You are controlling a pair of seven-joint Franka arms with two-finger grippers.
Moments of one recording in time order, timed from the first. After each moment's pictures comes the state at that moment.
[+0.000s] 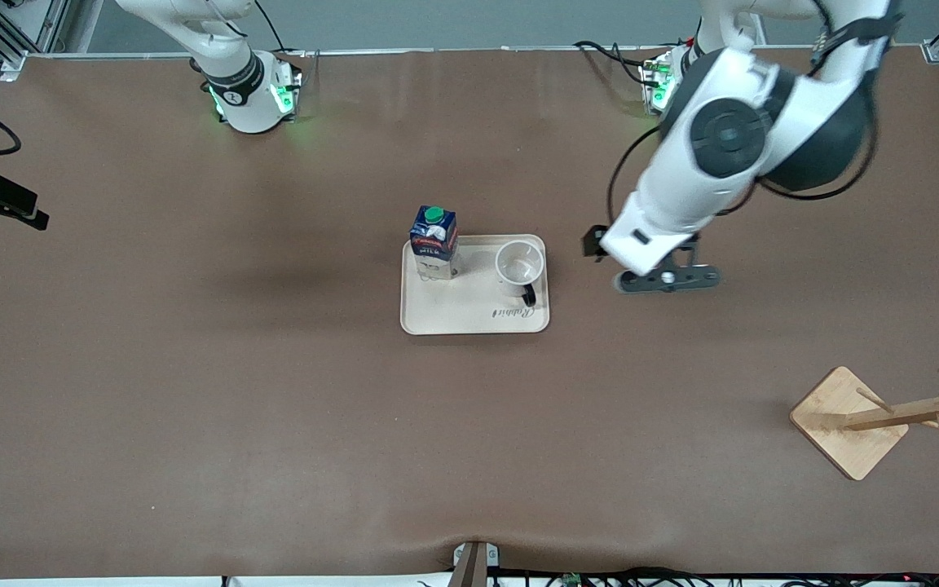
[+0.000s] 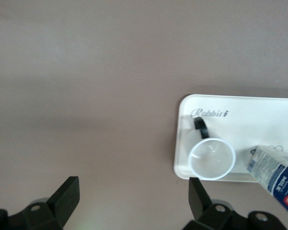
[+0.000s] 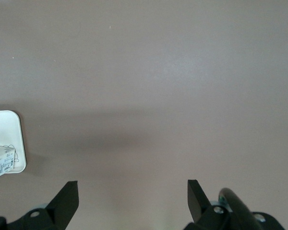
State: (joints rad) left arm -0.34 0.27 -0.21 -1.63 0.00 1.79 -0.61; right arm -0.06 0.03 -0.05 -1.51 0.03 1.51 -0.08
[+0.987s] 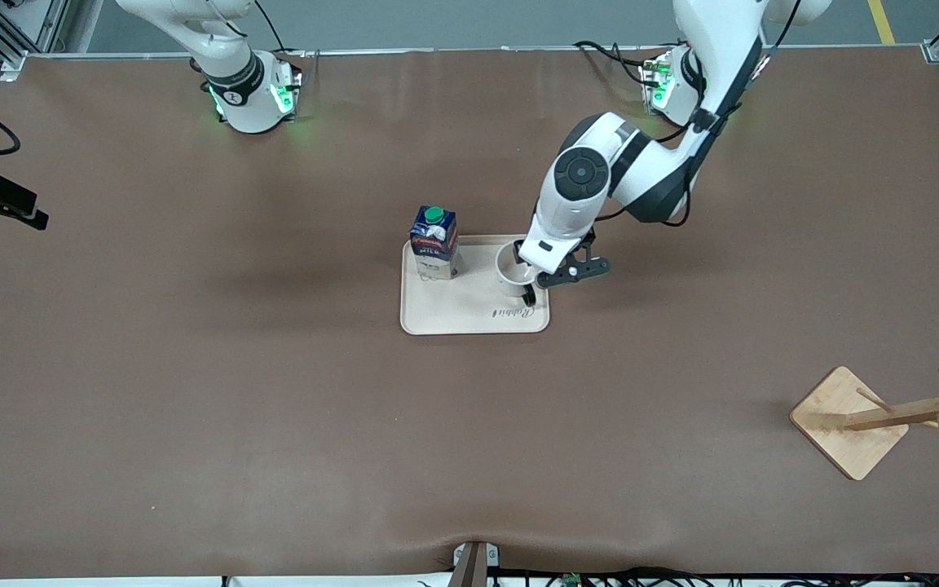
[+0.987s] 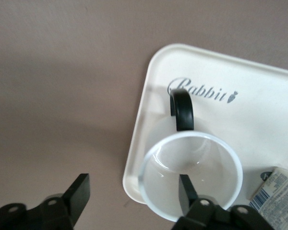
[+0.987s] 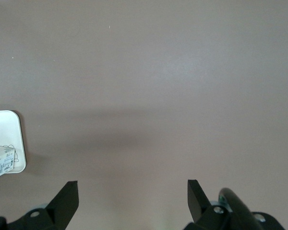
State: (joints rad) left arm -0.51 0.39 -0.21 -1.98 0.00 2.28 -0.96; right arm -0.06 0.03 -0.05 -1.51 0.03 1.51 -0.08
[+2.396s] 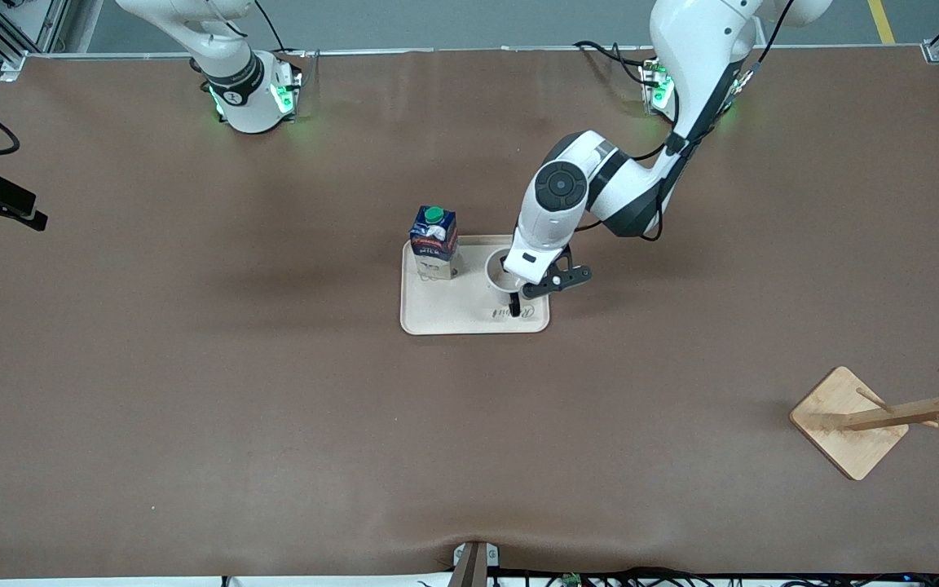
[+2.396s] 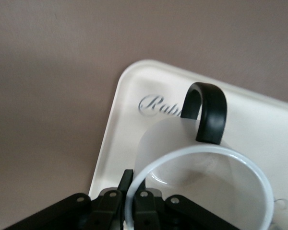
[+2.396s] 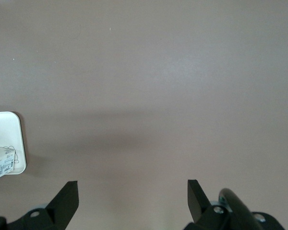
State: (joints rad) left arm -0.52 0.45 -0.20 -1.91 0.02 2.36 -1.03; right arm -0.06 0.03 -0.04 -1.51 0.03 1.51 -0.08
